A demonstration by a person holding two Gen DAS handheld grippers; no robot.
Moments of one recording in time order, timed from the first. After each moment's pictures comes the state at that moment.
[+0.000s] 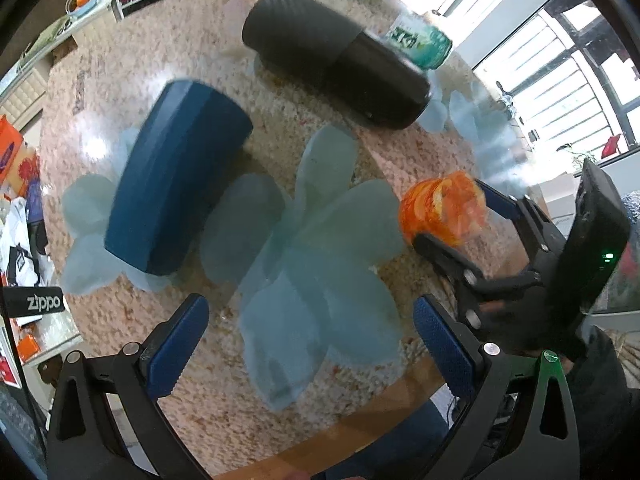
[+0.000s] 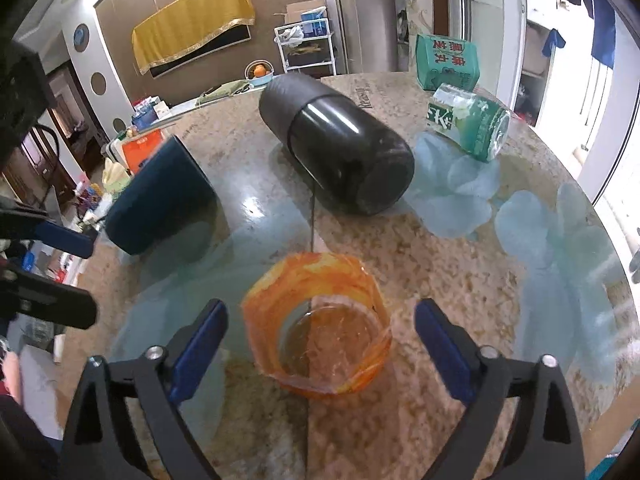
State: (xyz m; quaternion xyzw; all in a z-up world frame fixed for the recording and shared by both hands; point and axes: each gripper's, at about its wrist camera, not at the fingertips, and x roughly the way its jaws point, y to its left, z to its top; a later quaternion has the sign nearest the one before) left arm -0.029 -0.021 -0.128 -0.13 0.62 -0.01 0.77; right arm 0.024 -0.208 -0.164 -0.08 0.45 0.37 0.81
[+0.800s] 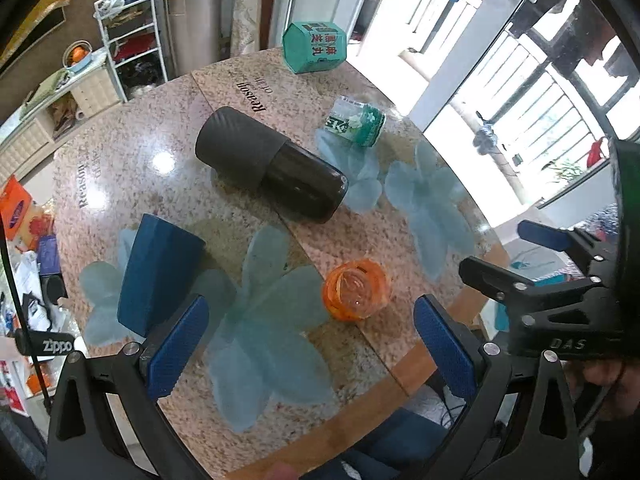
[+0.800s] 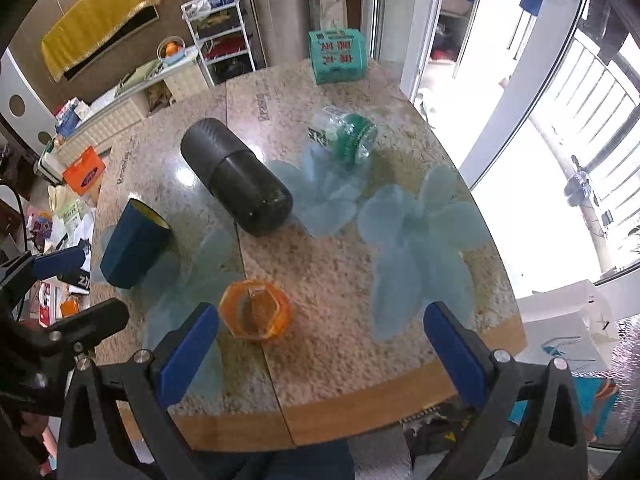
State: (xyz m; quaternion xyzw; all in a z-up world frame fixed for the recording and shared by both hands) left arm 0.000 -0.074 -0.038 -0.10 0.55 0.00 0.83; right arm 0.061 -0.248 -0.052 -0.12 0.57 0.21 0.78
